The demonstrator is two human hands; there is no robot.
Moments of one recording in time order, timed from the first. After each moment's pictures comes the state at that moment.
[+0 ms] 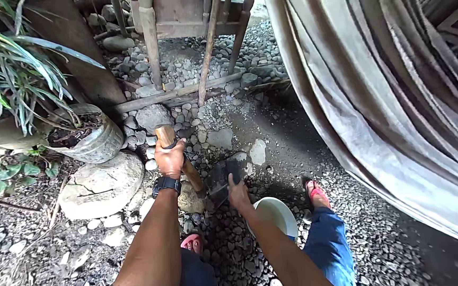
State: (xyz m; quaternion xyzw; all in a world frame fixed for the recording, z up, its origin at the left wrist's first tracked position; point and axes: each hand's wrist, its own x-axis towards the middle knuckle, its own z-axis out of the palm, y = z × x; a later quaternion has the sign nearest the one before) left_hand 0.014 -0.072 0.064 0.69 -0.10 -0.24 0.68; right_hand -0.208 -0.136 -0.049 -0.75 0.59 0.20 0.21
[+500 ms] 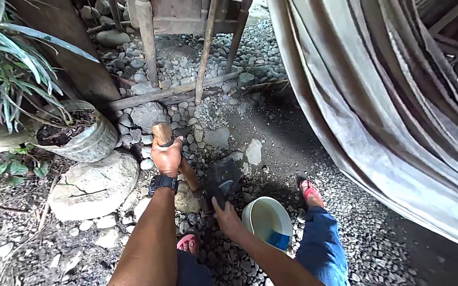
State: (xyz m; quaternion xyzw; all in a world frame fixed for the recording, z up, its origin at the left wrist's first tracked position) left_hand 0.016 -0.077 0.061 0.70 -0.11 -0.23 0.66; right_hand -0.231 -0.076 -0.057 -0.81 0.48 0.21 0.25
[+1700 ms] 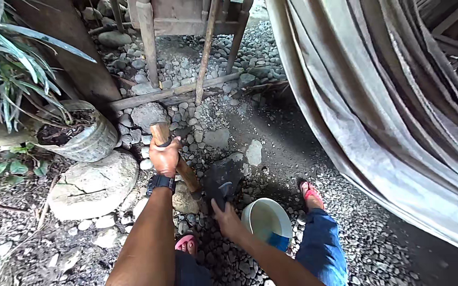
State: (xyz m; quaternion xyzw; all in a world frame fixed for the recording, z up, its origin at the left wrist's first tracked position) left_hand 0.017 -0.076 0.059 0.71 -0.11 -0.23 0.66; right_hand -0.237 -0.079 -0.053 -0.82 0.46 0.22 0.26
